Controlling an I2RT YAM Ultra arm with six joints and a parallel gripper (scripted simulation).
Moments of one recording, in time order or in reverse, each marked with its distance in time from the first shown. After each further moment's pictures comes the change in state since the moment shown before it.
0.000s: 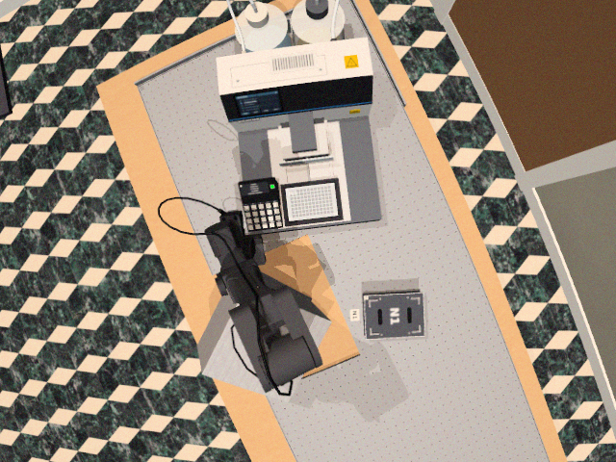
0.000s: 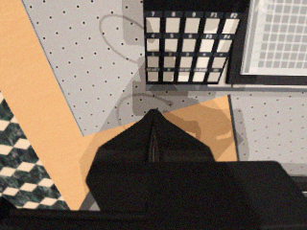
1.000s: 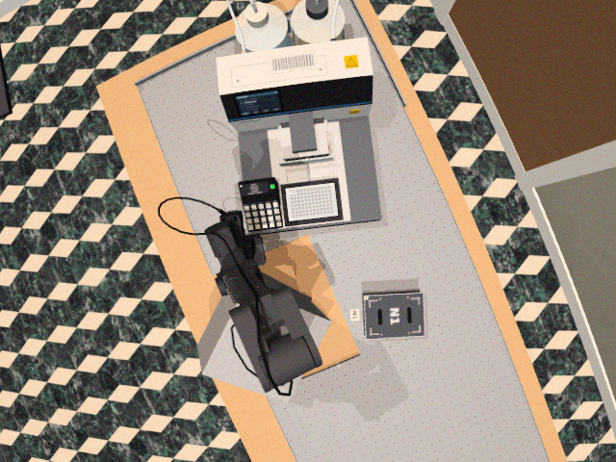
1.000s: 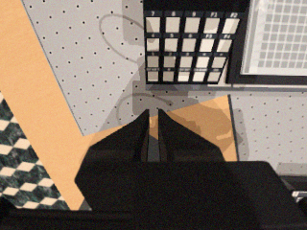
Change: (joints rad) arm 0.000 0.000 0.000 -0.002 0.000 0.000
